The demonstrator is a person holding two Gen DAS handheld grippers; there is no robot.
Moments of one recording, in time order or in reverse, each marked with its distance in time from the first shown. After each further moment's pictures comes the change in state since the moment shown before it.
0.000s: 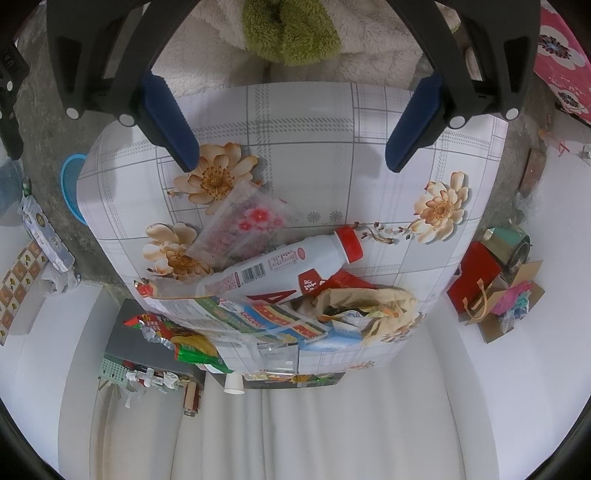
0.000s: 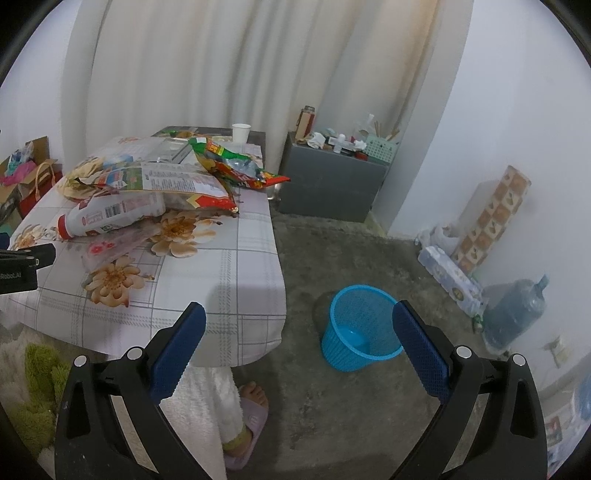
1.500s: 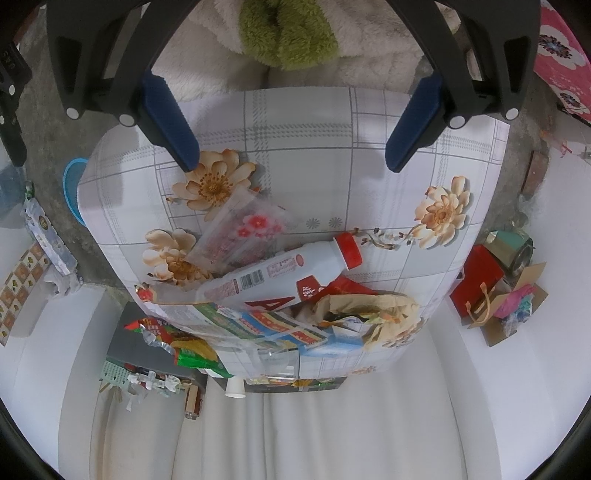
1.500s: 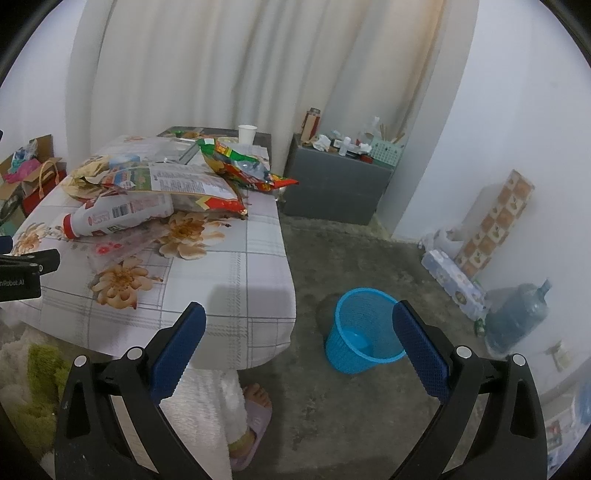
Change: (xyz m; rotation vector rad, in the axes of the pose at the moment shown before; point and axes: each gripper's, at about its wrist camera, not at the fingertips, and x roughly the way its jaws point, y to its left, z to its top) left arm 0.001 0.000 -0.003 0.001 0.006 -0.009; right arm -0.001 0.022 -0.001 -0.016 -0.009 -0.004
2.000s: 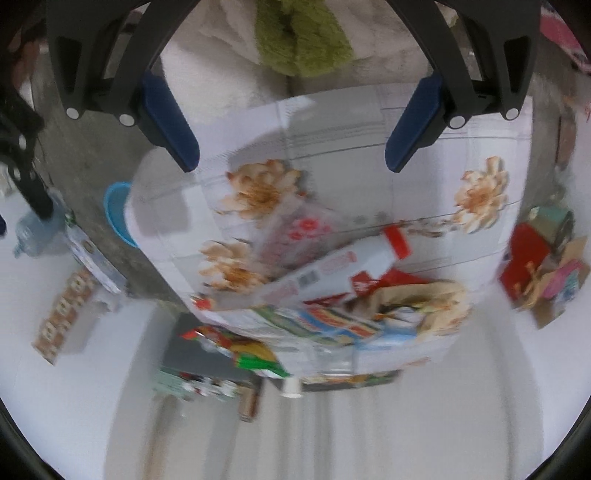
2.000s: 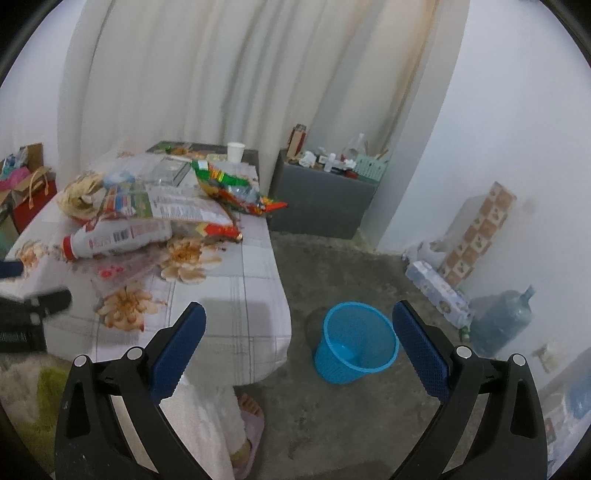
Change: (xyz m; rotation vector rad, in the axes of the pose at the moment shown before) left arm -0.015 -0.007 -0.006 0.122 0.016 -0.230; right arm -0.021 0.007 0.020 0.024 -0.061 -0.068
